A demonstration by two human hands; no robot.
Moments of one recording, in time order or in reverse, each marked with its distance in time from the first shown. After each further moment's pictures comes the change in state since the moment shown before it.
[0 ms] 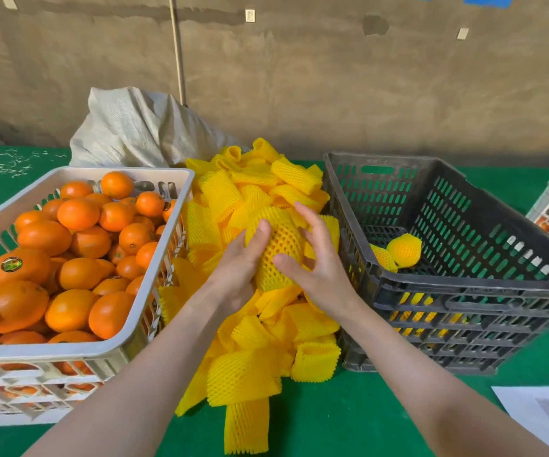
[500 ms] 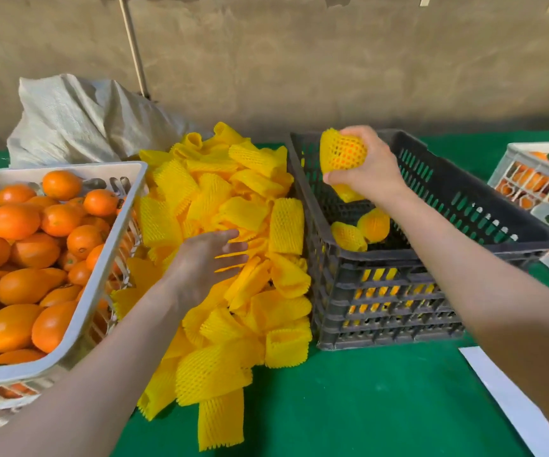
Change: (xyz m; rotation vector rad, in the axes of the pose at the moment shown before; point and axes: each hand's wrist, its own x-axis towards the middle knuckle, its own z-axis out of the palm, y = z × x) left_hand 0.027 -0.017 -0.009 0.230 0.149 -0.241; right_hand 0.075 0.013 -0.150 -0.528 0.379 0.184
